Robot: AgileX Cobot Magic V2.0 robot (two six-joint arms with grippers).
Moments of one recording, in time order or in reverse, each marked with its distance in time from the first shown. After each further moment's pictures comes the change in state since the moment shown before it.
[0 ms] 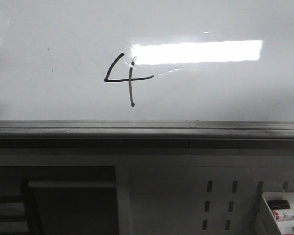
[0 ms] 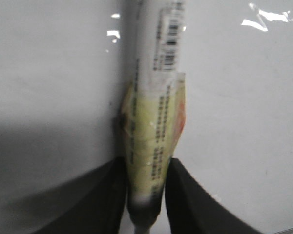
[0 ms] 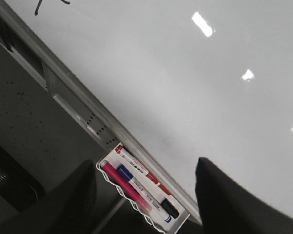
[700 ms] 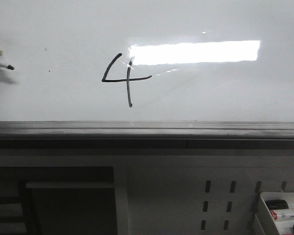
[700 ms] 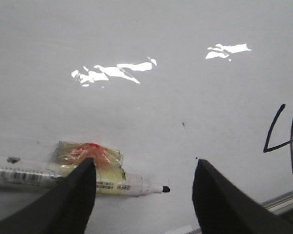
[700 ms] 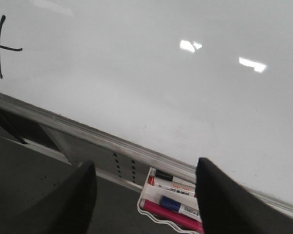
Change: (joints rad) left arm -0.105 -0.217 0.004 -0.026 0.037 -0.001; right arm -0.113 -0.273 0.459 0.000 -0.426 0.416
